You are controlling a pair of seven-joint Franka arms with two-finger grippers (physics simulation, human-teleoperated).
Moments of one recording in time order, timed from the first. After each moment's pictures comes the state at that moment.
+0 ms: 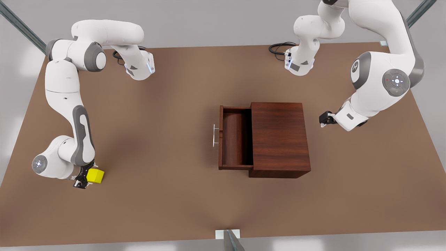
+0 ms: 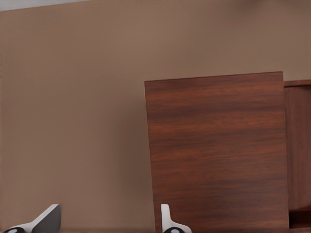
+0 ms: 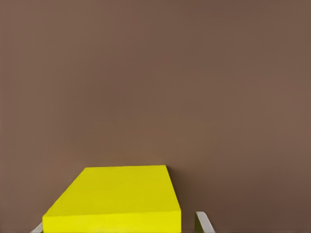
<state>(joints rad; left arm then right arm) -0.11 0.17 -0.04 -1.51 -0.01 1.63 -0.03 -0.19 0.82 -0.09 -1.49 0.18 2.23 1.38</state>
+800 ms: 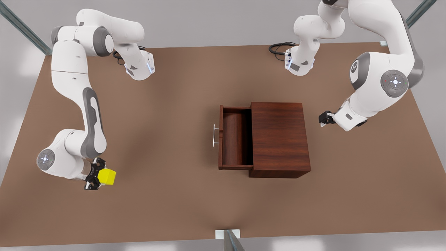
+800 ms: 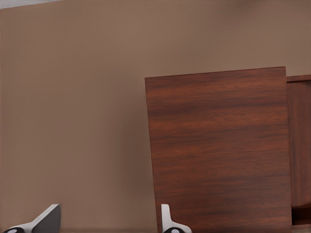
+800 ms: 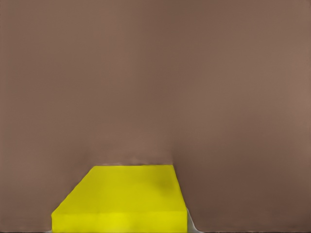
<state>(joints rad) -0.12 0.17 -0.04 -1.50 0.00 1.61 -0.02 0.01 0.63 -0.09 -1.48 0.20 2.10 1.50</state>
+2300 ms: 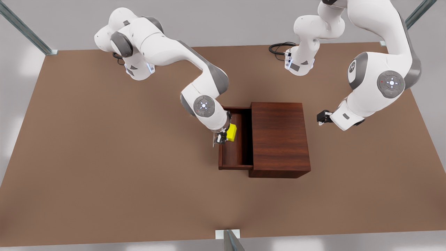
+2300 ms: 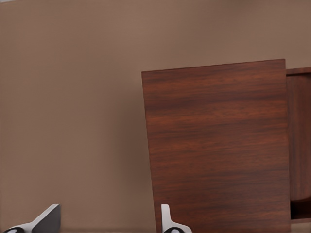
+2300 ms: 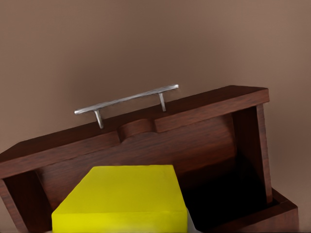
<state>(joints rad) -0.12 0.17 -0.05 -1.51 0.00 1.60 -0.03 0.77 0.77 -0.11 -0.97 0.35 1.81 2.52</state>
